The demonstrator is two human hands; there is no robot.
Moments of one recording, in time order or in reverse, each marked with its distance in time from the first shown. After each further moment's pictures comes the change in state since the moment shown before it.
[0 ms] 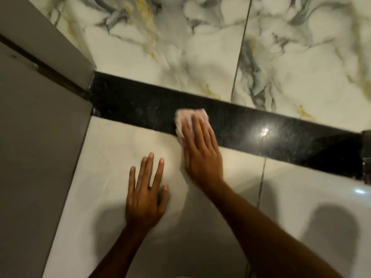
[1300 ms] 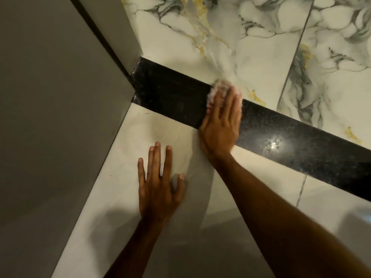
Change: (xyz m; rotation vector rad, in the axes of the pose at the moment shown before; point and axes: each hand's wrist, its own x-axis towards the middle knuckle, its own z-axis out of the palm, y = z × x) left_hand 0.006 -0.032 -0.002 -0.066 0.080 -0.309; right_hand 0.090 -0.072 0.022 0.012 0.015 0.273
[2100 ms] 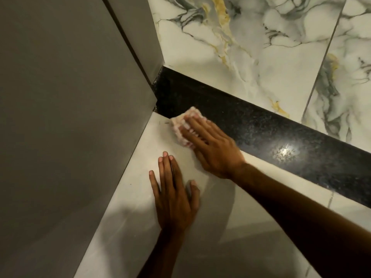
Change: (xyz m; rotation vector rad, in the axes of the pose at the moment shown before) left_hand -0.002 0.002 0.007 0.087 0.054 -0.166; right_hand -0.005 -0.009 0.005 -0.063 -0.285 -0.814
